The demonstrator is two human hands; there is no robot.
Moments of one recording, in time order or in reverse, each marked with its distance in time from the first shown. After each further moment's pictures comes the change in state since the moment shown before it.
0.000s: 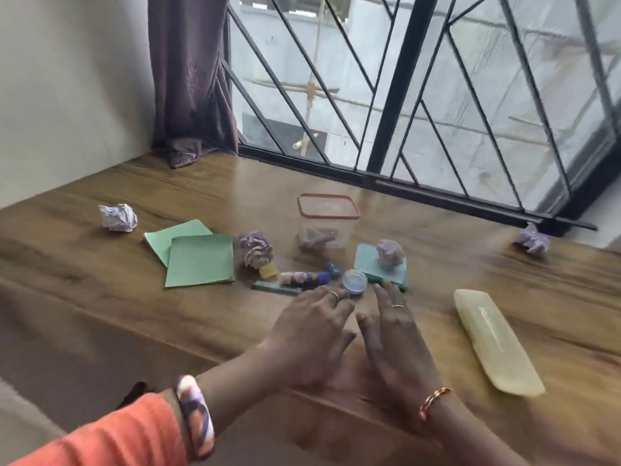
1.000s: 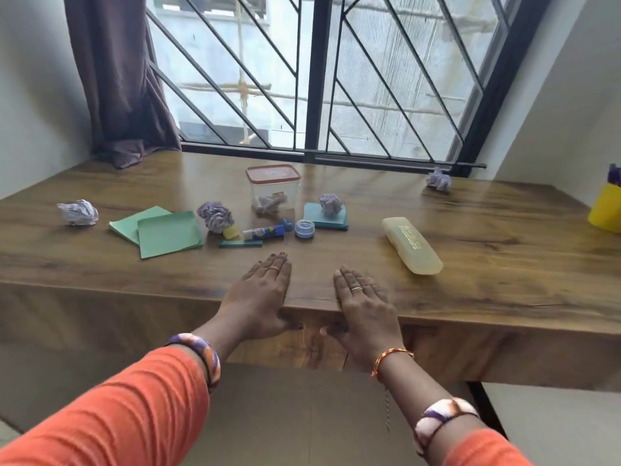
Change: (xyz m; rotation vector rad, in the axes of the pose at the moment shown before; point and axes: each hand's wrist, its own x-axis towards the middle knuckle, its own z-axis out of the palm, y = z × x) left_hand -0.059 0.008 0.004 0.117 -0.258 -0.029; right_hand -0.107 -0.001 0.012 -0.468 0.049 0.000
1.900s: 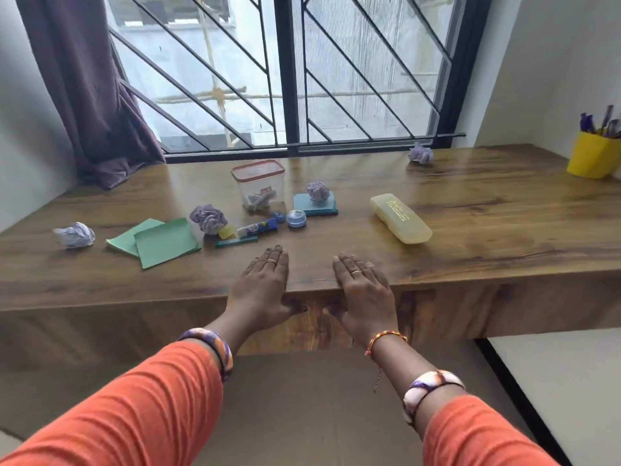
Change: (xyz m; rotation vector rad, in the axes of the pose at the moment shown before) left_hand -0.007 0.007 0.001 -0.018 0.043 -0.032; right_hand -0.012 -0.010 0.016 0.094 0.263 0.163
